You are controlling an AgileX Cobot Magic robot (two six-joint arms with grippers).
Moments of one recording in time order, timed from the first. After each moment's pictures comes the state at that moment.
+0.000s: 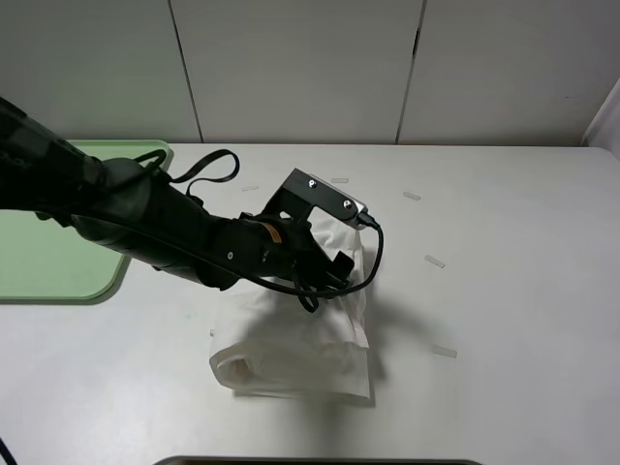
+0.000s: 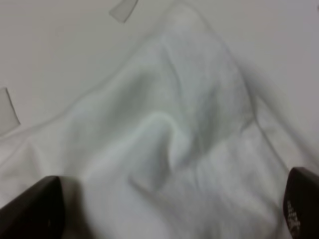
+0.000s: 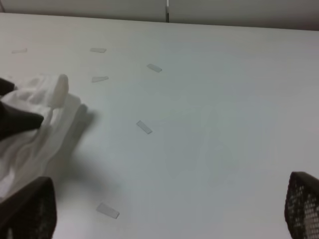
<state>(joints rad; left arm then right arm) -0.84 2.02 -0.89 -0.38 -0.48 0.33 0.09 0.00 -0.50 0.09 1.02 -0.08</state>
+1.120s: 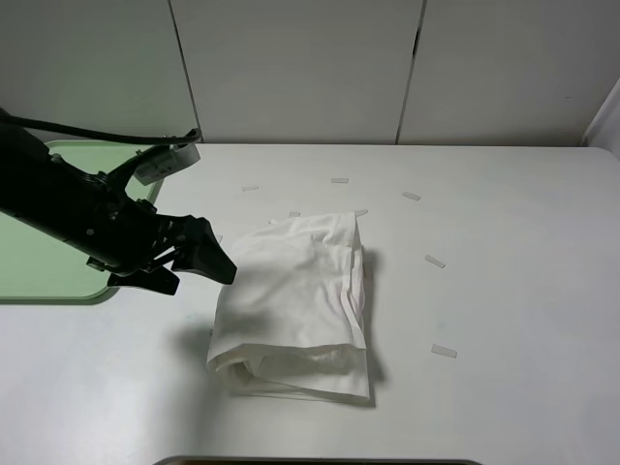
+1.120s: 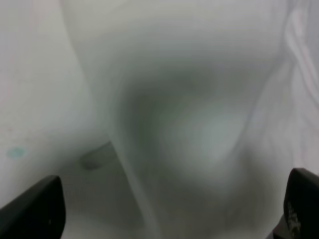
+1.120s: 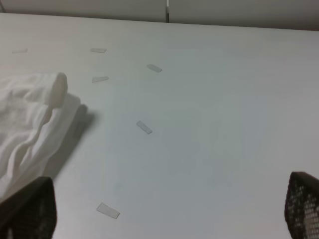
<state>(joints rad) -0.31 1.58 -0.69 -0.83 0.52 0.57 0.09 0.00 -0.50 0.09 1.02 -0.08</state>
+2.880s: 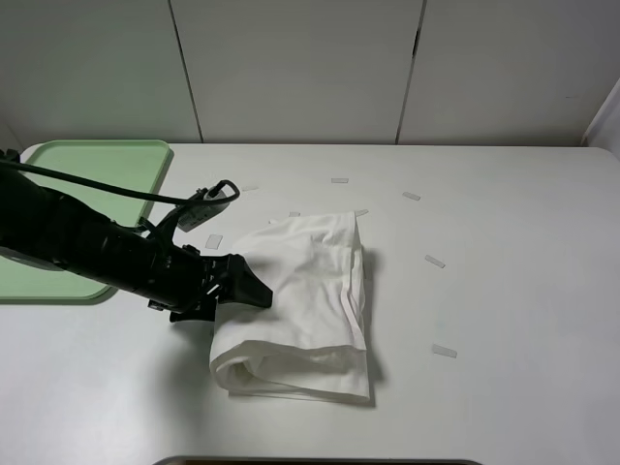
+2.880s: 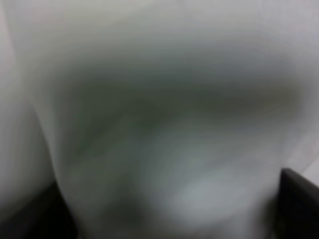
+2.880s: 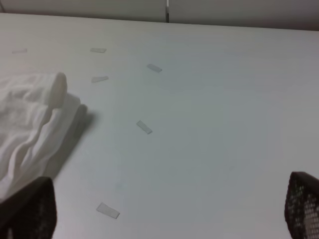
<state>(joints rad) -0.34 1.91 -0.61 -1.66 0.47 1.36 0.09 0.00 -0.50 0.09 1.02 -0.08</state>
